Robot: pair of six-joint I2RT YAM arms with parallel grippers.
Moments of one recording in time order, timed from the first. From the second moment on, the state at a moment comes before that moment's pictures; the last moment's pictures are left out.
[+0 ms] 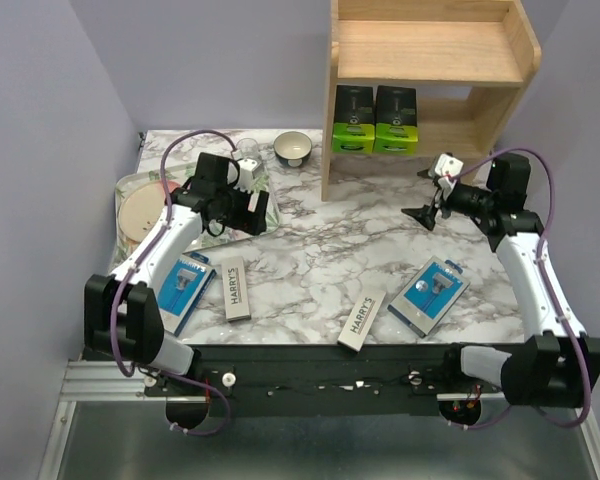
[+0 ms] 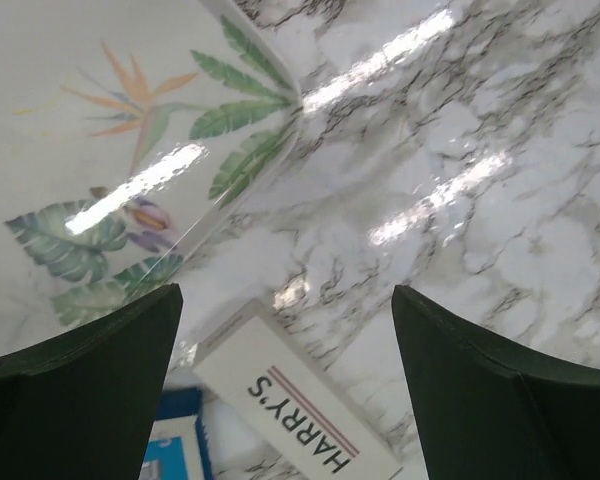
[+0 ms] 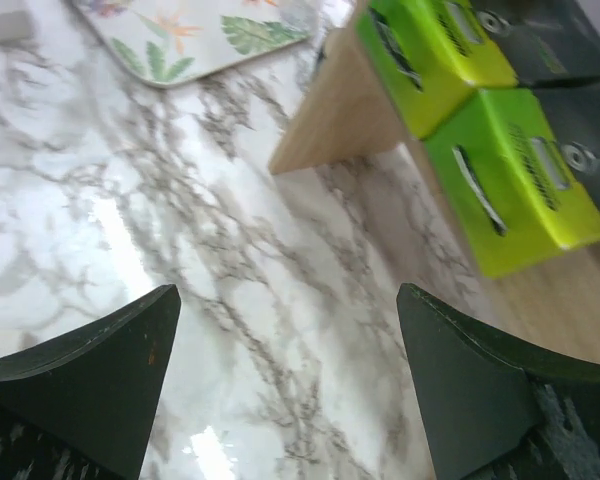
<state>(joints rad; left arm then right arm) -0.26 1.48 1.19 -0.58 0.32 0.06 -0.07 1.23 1.06 -0.32 -0.98 -0.85</state>
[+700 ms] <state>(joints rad) -0.25 1.47 0.95 -0.71 0.15 -0.09 0.22 1.15 1.00 -0.58 -0.98 -0.77</state>
